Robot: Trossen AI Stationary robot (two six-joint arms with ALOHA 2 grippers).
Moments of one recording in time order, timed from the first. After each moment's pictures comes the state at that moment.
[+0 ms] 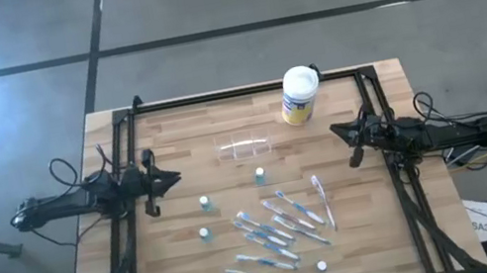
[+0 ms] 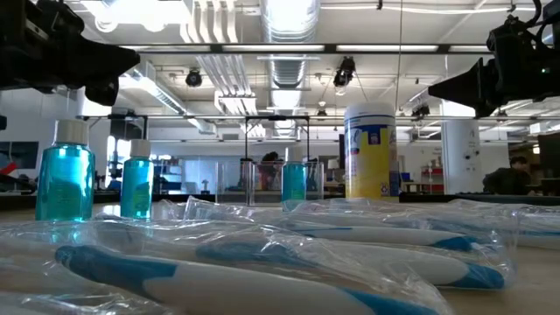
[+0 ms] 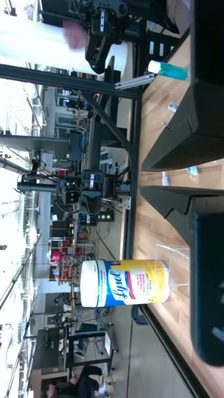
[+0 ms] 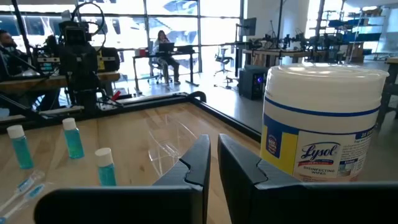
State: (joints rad) left arm 0.00 0.00 0.01 0.12 -0.04 -0.06; right arm -0.01 0.04 0.01 0.07 0.45 0.04
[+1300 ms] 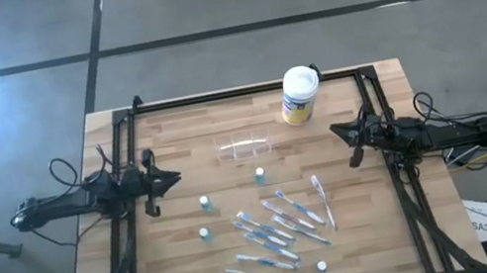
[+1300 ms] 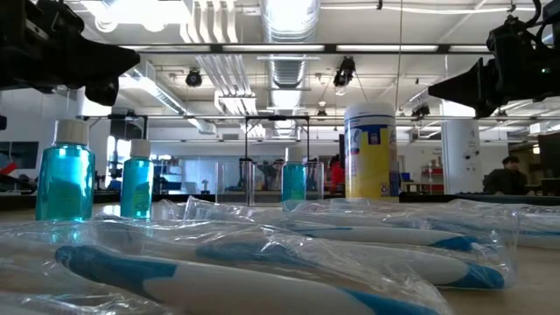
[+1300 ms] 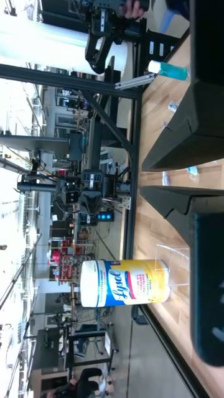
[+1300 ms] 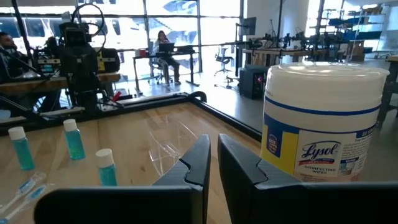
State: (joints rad) left arm 0.00 0.00 0.01 0.12 -0.04 -0.06; right arm -0.01 0.04 0.01 0.07 0.45 0.06
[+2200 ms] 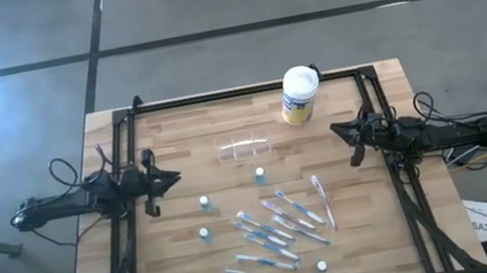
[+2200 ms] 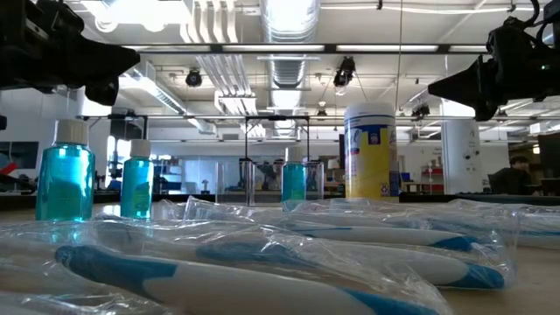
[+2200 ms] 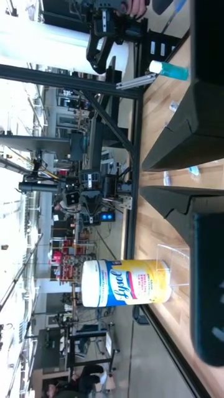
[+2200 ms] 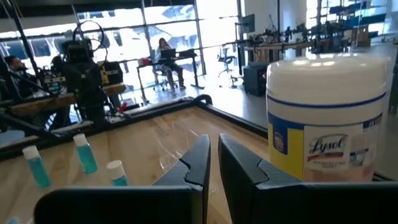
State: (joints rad) left arm 0.00 0.00 0.01 0.13 -0.04 -0.06; right arm -0.01 0.04 0.01 0.09 0.45 0.15
